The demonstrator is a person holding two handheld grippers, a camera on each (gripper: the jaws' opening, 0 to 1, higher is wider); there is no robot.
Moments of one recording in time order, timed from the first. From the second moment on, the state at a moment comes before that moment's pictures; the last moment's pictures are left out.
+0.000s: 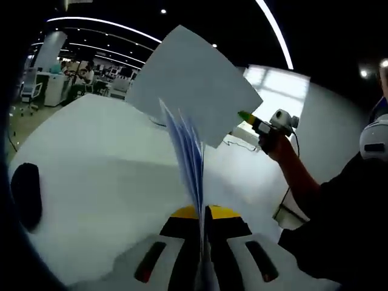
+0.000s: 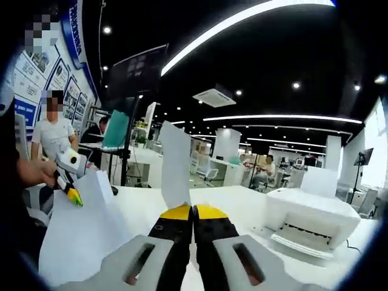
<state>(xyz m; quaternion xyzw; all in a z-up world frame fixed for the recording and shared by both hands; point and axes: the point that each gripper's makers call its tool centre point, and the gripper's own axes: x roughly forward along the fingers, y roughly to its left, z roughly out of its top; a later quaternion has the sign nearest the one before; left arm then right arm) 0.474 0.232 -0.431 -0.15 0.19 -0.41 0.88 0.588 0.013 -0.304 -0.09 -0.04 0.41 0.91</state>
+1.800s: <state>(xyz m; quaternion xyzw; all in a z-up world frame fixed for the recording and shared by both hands) 0.481 0.224 -0.434 -0.20 0.19 -0.41 0.87 0.438 -0.035 -0.301 -0.19 -0.05 0.52 0.83</state>
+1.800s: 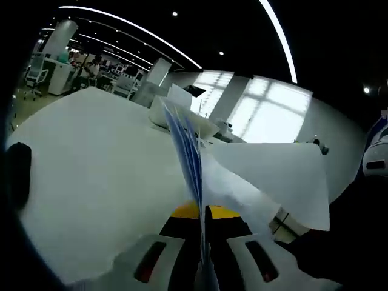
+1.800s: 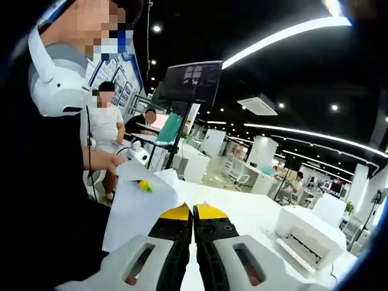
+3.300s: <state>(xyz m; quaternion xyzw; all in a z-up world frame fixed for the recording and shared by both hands) 0.513 0.199 -0.441 -0.31 0.23 -0.41 0.82 0.476 -0.009 -0.422 -0.23 -0.10 0.54 0.80</state>
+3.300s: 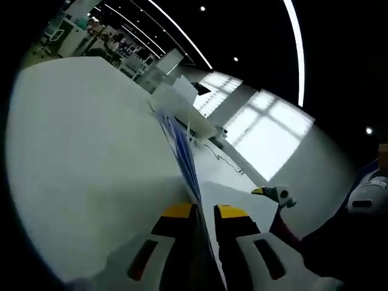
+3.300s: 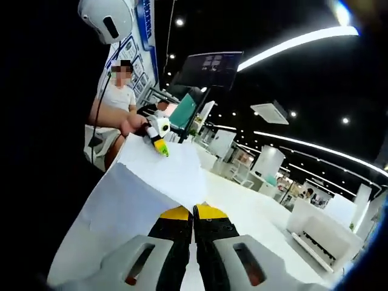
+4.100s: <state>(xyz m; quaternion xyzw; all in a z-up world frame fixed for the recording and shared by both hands) 0.508 0.193 -0.436 -0.27 0.20 -0.42 0.84 0.471 0.020 -0.435 -0.22 -0.07 0.58 0.78</state>
